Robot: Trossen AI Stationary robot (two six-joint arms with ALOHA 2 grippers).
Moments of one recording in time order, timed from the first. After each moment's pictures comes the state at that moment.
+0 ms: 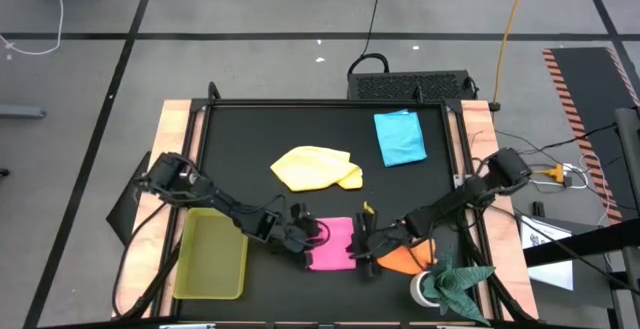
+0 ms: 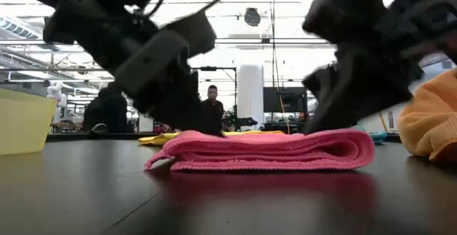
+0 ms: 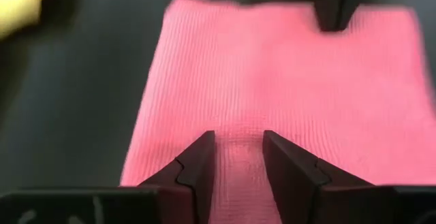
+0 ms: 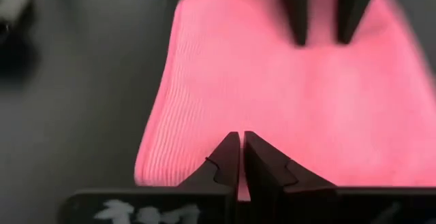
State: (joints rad) left arm -0.38 1.92 0.92 0.22 -0.33 -0.40; right arm 0.48 1.76 0.74 0.25 0.18 0.31
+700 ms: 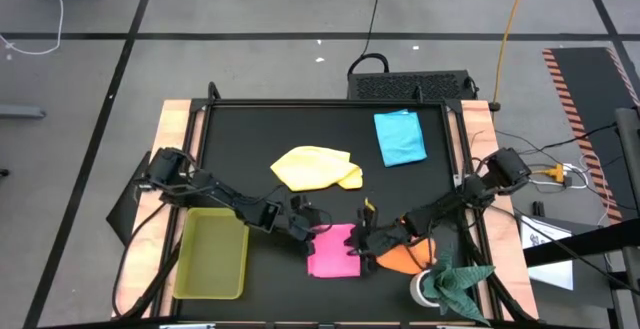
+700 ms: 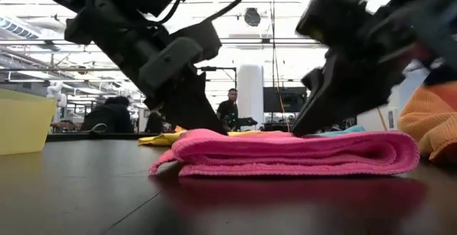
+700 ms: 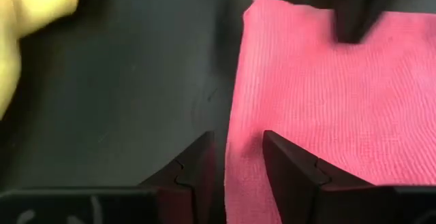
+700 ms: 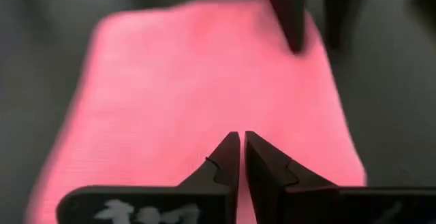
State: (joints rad) left arm -0.32 1.88 0.92 0.17 -0.28 -0.41; right arm 0.46 1.76 0.74 0.24 0.28 0.34
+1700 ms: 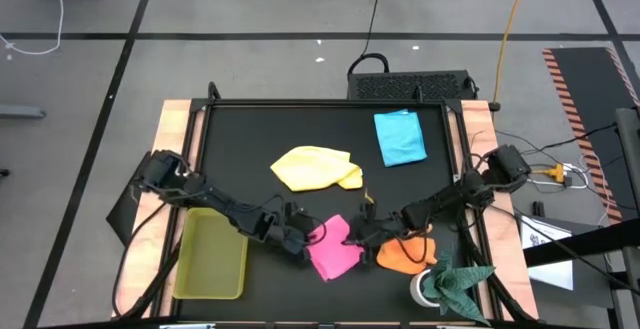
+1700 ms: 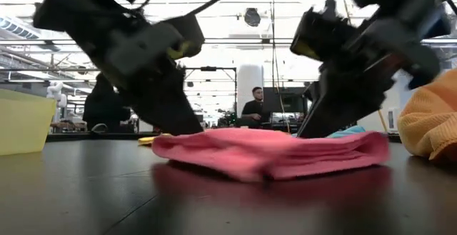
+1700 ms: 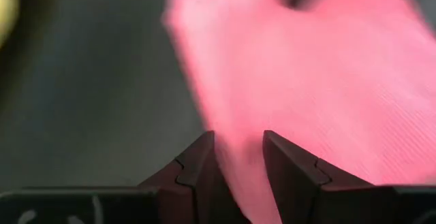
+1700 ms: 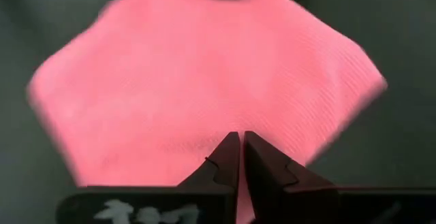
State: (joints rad) left arm -0.41 1.86 0.92 0.08 -0.34 -0.59; right arm 0.39 1.74 0.74 0.15 0.21 0.43
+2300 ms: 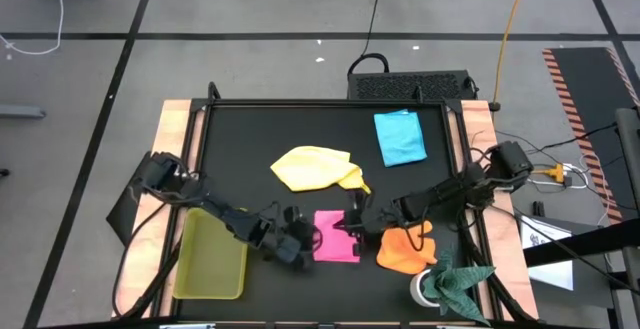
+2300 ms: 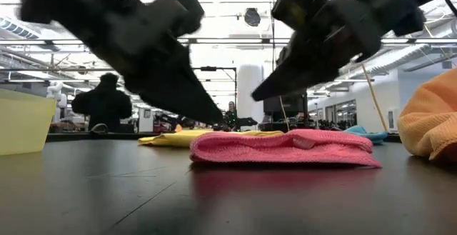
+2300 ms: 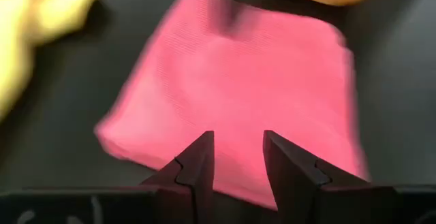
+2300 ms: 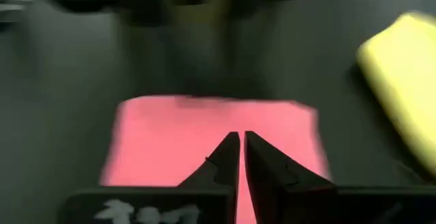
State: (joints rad) left arm -0.43 1.86 0.92 0.19 -0.47 -0.51; right arm 0.34 1.71 0.74 0.35 0.21 0.19
